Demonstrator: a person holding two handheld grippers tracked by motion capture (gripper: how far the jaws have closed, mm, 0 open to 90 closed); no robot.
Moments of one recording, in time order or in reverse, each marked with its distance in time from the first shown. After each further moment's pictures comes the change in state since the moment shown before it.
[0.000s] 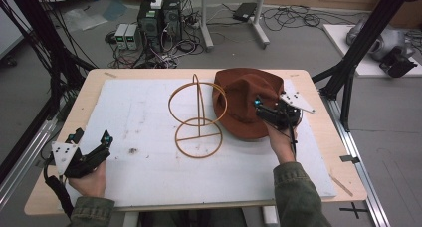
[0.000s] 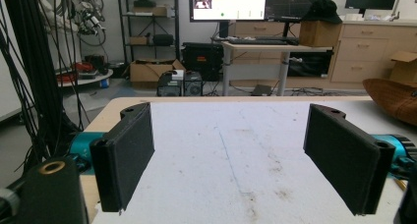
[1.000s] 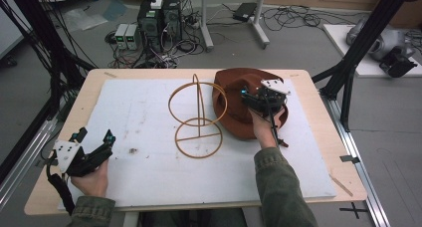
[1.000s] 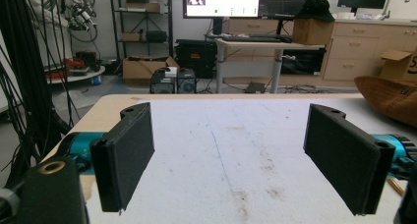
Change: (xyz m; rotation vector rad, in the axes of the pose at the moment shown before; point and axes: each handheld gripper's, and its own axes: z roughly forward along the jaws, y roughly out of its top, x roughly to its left) left arm -0.003 -0.001 0.004 0.013 -0.025 -0.011; right arm 0.030 0.011 0.053 0.117 -0.103 0.021
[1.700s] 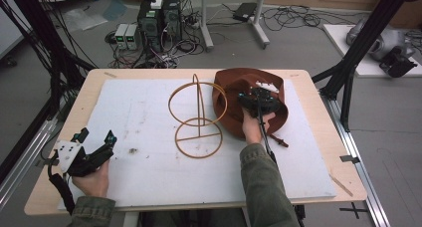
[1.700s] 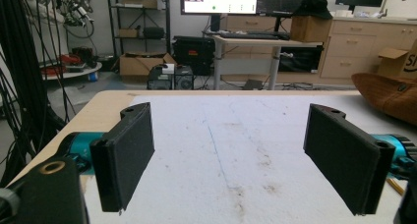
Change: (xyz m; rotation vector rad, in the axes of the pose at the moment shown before) left arm -0.002 -0.003 0.002 0.013 -0.012 -0.009; right arm 0.006 -0.029 0.048 0.199 -0.175 0.148
